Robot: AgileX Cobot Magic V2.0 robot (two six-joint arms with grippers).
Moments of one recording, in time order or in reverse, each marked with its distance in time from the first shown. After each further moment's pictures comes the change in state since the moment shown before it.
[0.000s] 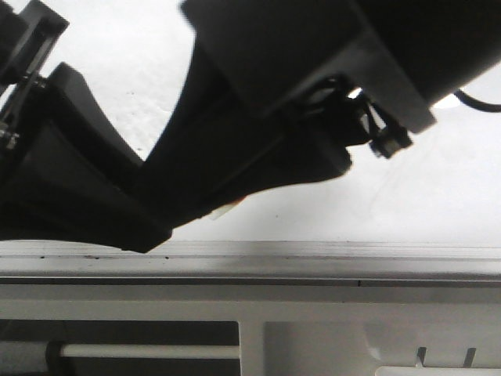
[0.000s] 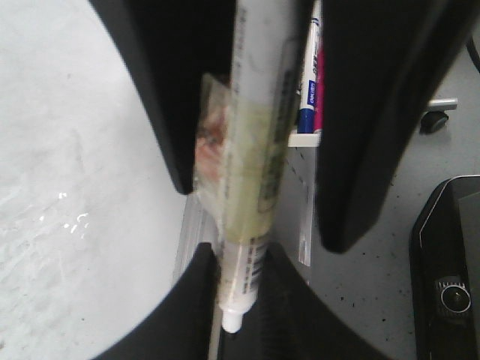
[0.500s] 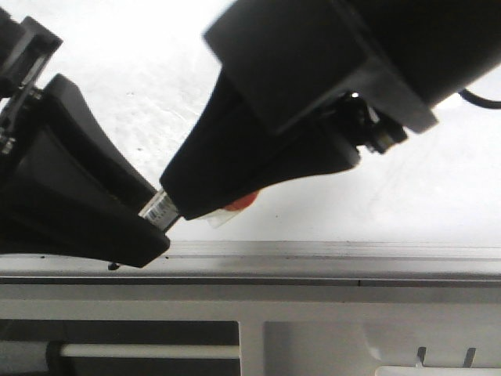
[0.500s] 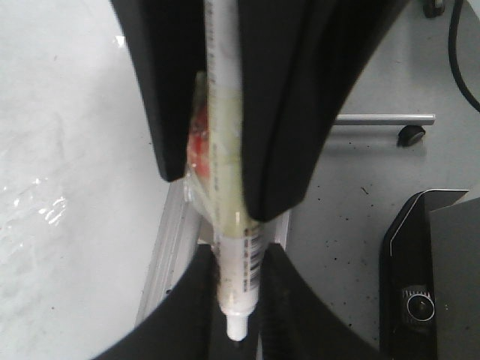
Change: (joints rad) left arm 0.000 0.000 0.002 -0.049 0.023 -0.027; right arm -0.003 0.000 0.000 -0.023 -0.012 -0.002
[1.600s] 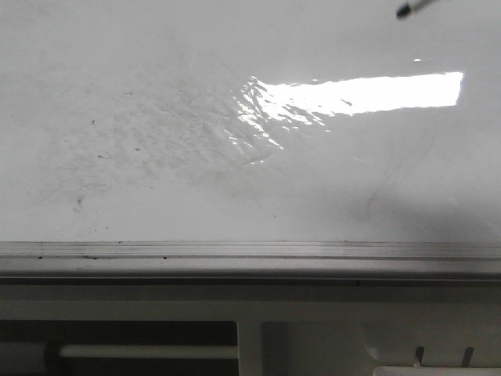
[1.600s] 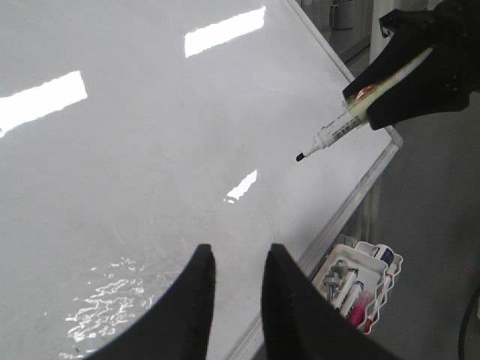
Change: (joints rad) left arm 0.081 -0.590 0.120 -0.231 -0.119 -0.236; right arm 0.004 -0.629 0.114 -1.051 0.106 0.859
